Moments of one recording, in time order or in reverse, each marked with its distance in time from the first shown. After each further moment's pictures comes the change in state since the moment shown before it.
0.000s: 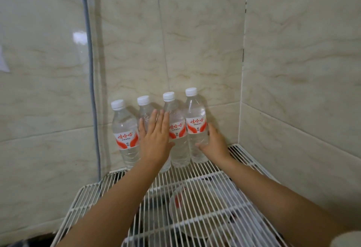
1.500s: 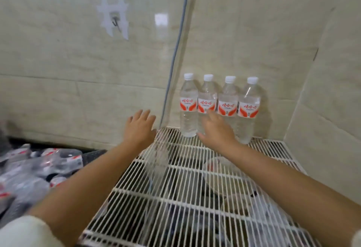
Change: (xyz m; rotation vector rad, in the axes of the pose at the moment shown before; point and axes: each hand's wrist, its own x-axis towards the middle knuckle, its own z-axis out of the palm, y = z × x) left_hand -0.144 -0.111 -0.053 0.077 -0.156 -0.367; right_hand -0.099 -0.100 0.018 -0.589 -0.333 -0.561
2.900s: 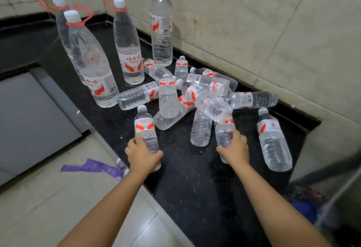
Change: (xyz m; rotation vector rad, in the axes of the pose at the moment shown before) left_hand -0.317 -0.432 0.131 -0.504 -0.125 -1.208; right_hand -0.032 -0.435 0.324 0.483 -0.507 0.248
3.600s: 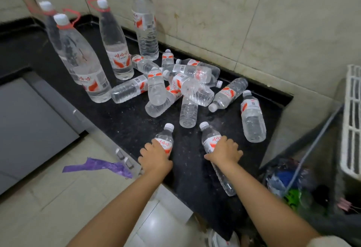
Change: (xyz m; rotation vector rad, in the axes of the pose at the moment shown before) left_hand -0.085 0.018 0.014 0.495 -0.143 0.095; right_hand -0.082 0.017 -0.011 -0.391 -0.075 0.122
